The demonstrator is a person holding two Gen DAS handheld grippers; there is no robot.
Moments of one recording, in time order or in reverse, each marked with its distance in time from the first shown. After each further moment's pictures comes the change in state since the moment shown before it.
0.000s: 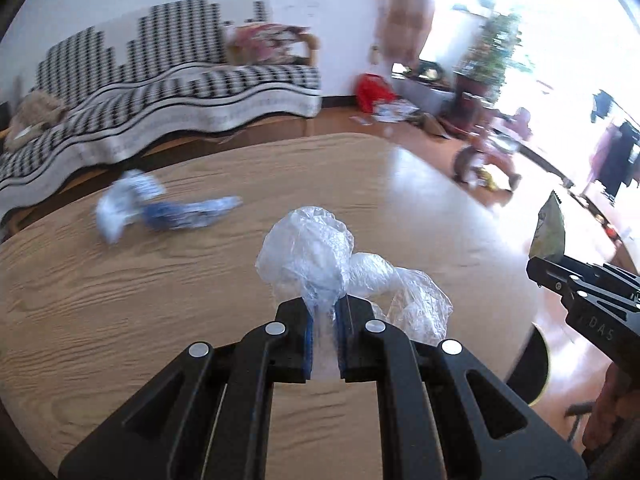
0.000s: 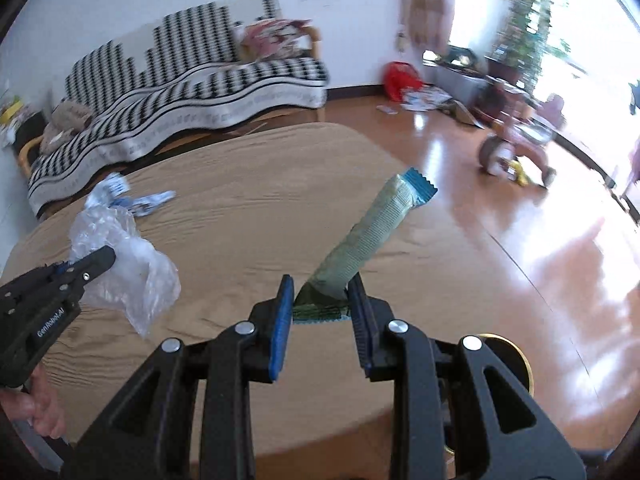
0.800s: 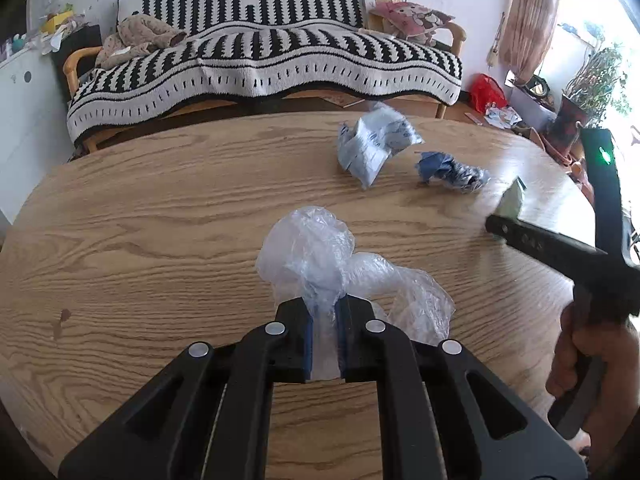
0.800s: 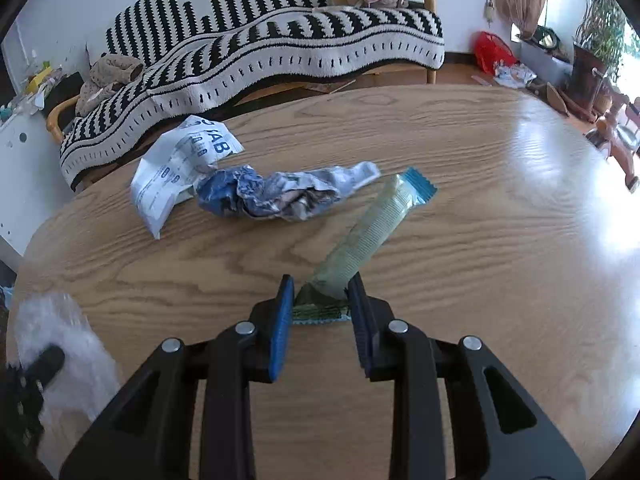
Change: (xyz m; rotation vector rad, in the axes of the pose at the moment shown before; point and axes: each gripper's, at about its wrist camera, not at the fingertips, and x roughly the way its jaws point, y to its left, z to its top) left arm -0.018 0.255 -0.043 -0.255 0.087 0.284; right arm 0.182 0.280 0.036 -0.106 0.146 0.217
